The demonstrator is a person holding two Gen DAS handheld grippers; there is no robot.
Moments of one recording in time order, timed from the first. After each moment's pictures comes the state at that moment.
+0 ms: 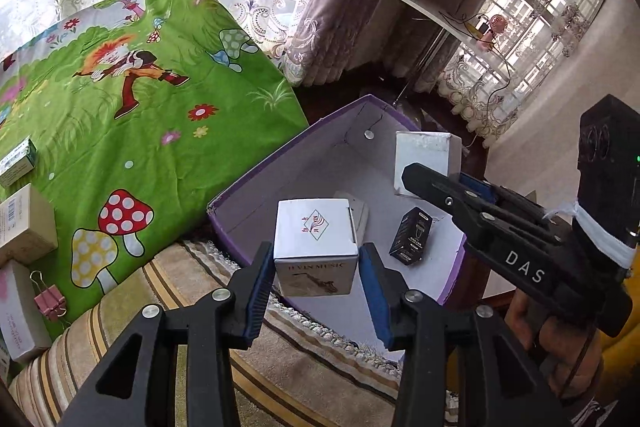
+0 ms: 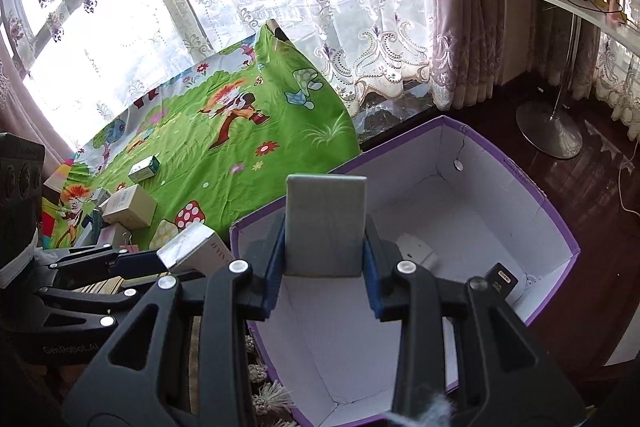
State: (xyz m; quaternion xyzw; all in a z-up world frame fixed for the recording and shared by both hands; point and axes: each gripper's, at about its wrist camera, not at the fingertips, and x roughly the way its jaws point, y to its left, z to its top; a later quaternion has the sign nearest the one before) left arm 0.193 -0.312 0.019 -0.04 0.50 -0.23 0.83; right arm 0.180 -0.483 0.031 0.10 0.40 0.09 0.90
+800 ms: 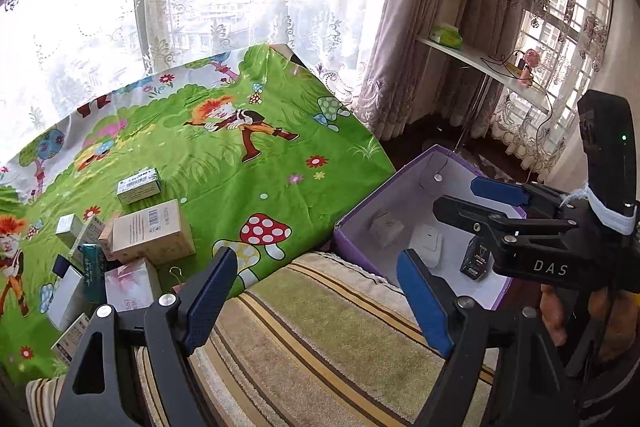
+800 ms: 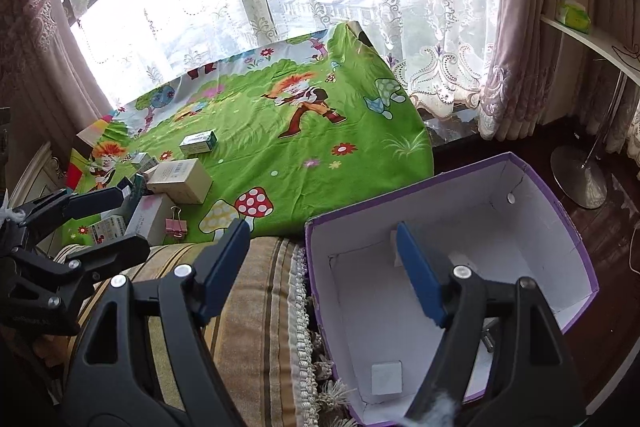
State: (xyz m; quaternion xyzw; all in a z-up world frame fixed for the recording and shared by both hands) left arm 0.133 -0.218 0.067 0.00 0.40 -0.12 0.91; right arm 0.164 -0.411 0.058 0.03 0.39 0.18 0.90
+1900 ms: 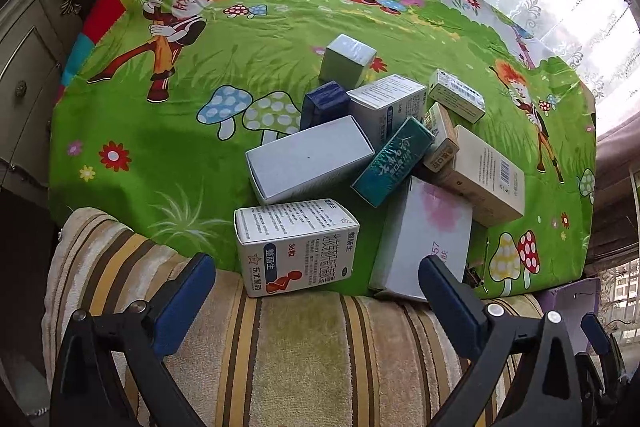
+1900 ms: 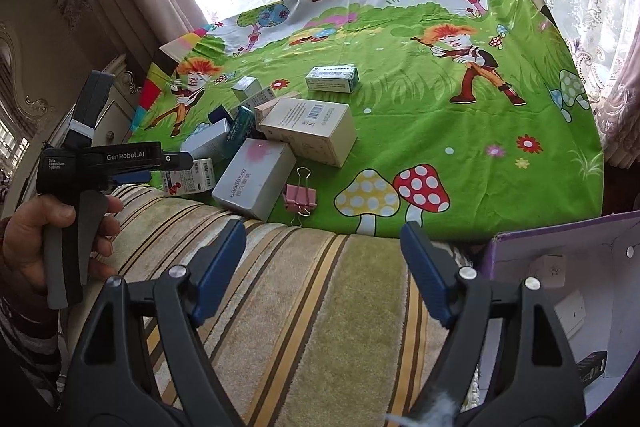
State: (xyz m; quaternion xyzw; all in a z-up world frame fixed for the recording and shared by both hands) left arm 0.132 0.018 -0.016 -0.24 0.53 0.23 0.78; right arm 0.183 -0.261 0.033 -0.03 0.46 0.37 0.81
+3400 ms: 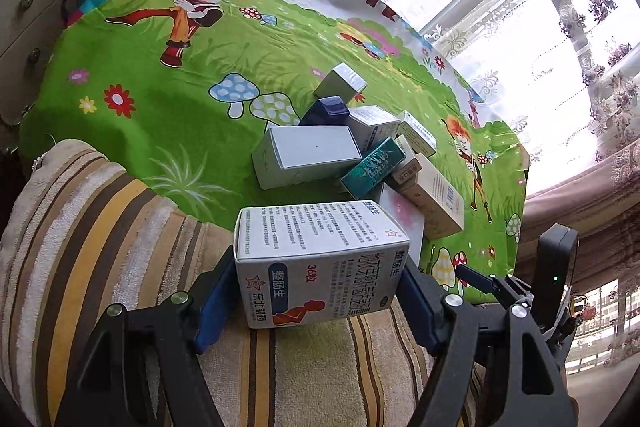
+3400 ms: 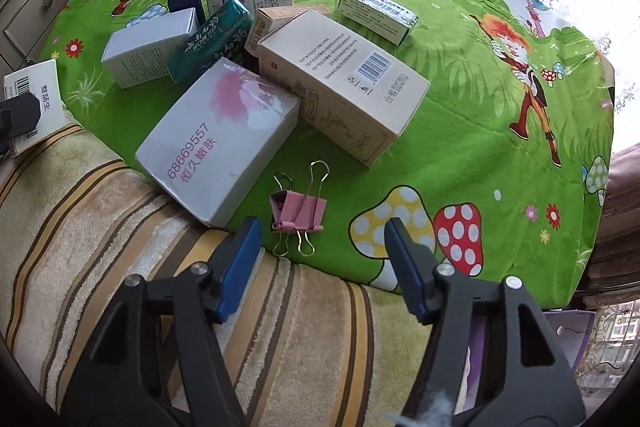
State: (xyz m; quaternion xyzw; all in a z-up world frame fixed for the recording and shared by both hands) left arm 0.060 0.041 -0.010 -0.38 0.41 0.16 0.81; right arm 0.204 -0.126 -0.036 -0.29 0.50 0.31 0.75
